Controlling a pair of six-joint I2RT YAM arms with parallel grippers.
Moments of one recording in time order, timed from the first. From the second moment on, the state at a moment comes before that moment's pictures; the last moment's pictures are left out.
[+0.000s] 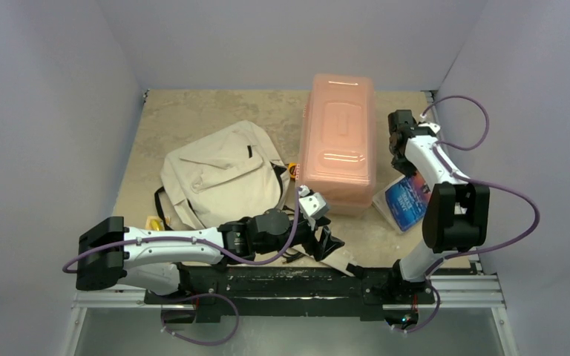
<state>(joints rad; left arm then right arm) -1.32 1.29 0.78 0.33 -0.11 -0.33 0.03 1.64 1.26 -0.88 0.64 0.70</state>
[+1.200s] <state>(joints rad) -1.30 1.39 1.09 0.11 -0.08 -0.33 0.03 1.51 1.20 -0.69 0.46 0.46</state>
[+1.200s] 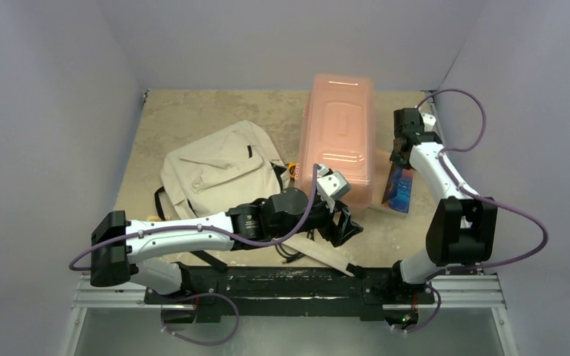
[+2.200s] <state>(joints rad) -1.30 1.35 1.08 0.10 -0.08 -0.34 0.03 1.58 1.20 -0.60 0.25 0.32</state>
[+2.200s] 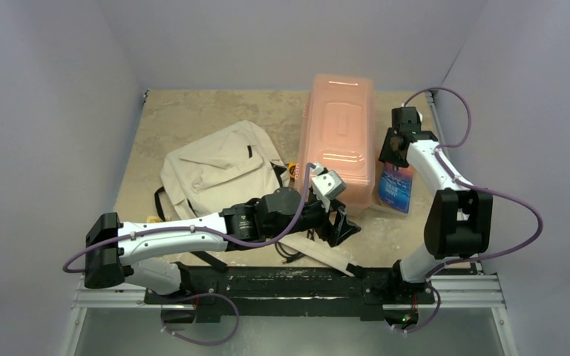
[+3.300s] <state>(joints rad) -1.30 1.33 1.10 0.03 -0.08 -0.37 0.04 1.63 1.41 -0.81 0.42 0.34</state>
